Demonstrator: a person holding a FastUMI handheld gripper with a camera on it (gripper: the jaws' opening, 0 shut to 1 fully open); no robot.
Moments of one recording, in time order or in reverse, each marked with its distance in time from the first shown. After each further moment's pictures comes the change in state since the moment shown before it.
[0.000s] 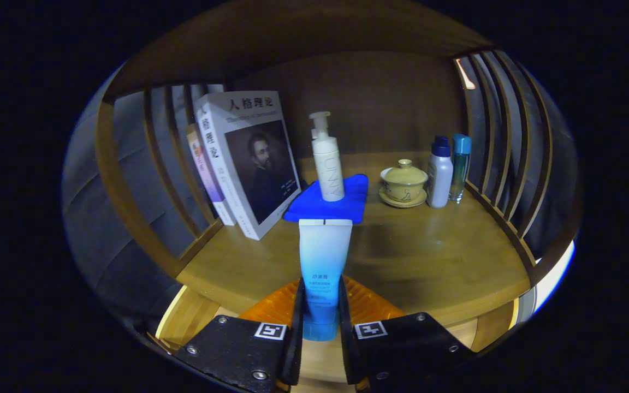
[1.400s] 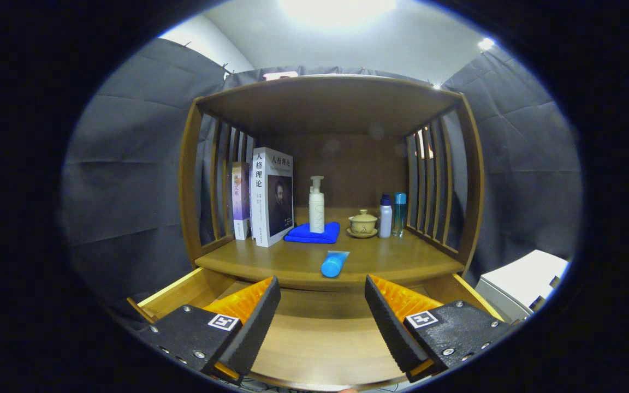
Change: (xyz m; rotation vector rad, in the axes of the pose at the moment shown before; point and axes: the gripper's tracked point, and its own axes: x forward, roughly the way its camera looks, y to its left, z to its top) arm -0.177 0.025 -0.059 -0.123 -0.453 -0.128
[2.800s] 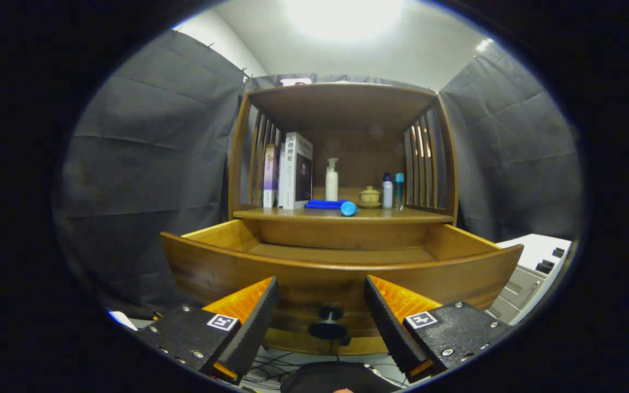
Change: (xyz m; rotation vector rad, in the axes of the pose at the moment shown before) arm -0.108 0.038 -0.115 -0.038 -0.016 0.034
